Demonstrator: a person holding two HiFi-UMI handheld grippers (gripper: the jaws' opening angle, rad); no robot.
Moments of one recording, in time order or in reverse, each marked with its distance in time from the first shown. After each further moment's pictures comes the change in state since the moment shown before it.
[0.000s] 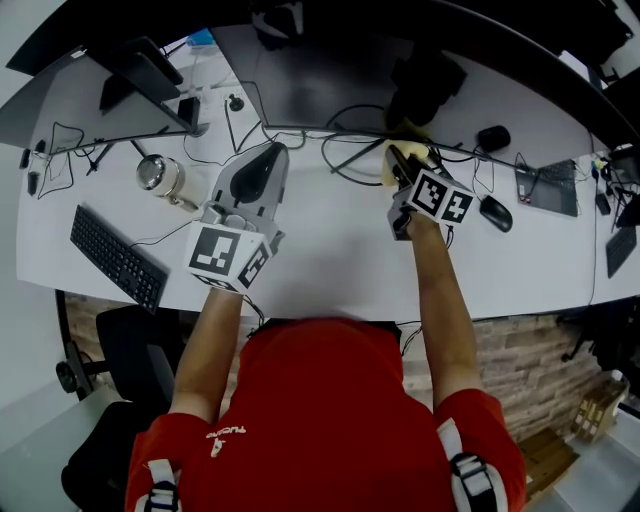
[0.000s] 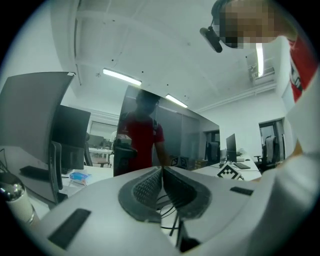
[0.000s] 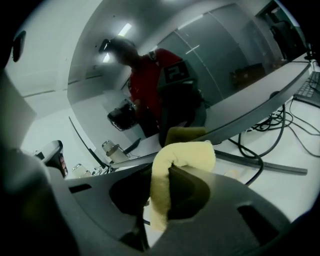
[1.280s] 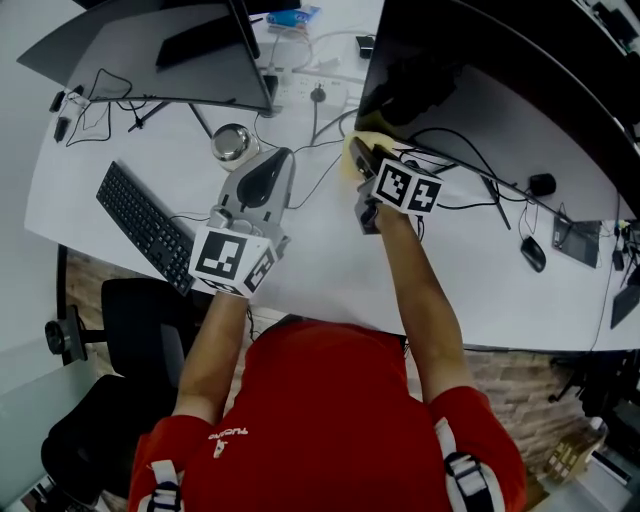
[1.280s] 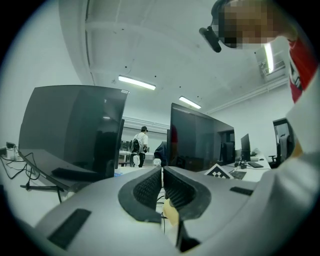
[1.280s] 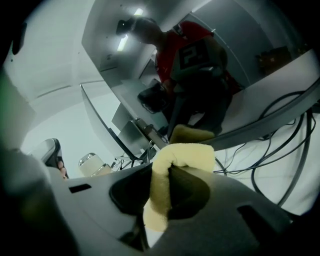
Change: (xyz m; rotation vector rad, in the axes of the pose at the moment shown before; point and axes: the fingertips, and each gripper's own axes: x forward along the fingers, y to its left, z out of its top) left arm -0.106 0.118 -0.002 -0.020 0.000 0.174; right arm 0.141 0.199 -0.075 -0.057 0.111 0.209
